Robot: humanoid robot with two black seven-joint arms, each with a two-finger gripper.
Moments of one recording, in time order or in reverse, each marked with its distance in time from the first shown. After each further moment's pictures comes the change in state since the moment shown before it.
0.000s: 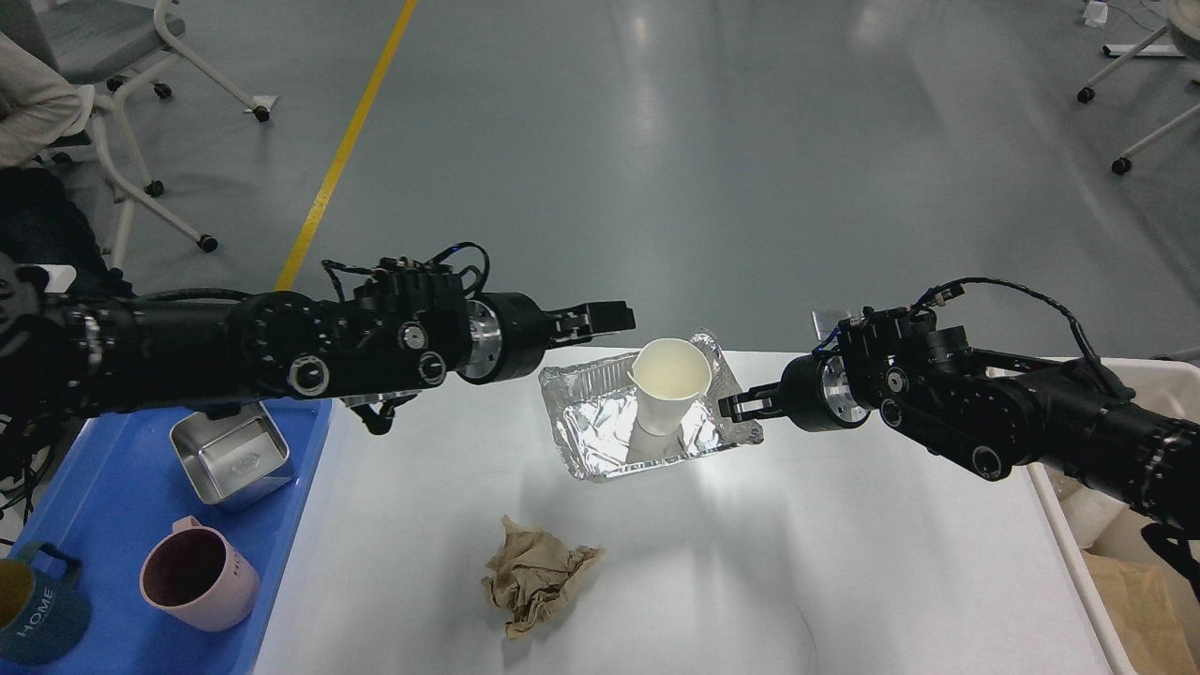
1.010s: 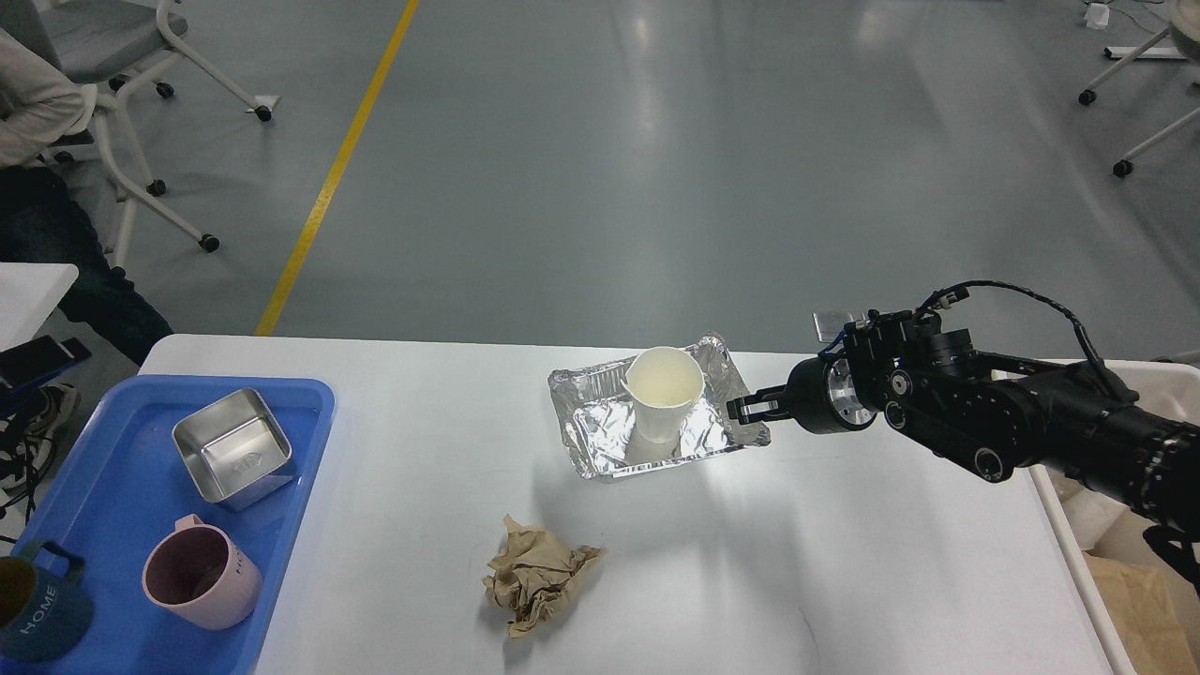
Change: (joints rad) left arm 0.254 1.044 -0.012 -0.264 0.223 0.036 -0.127; right arm -0.006 0.007 -0.008 -0.021 0.000 -0.001 0.000
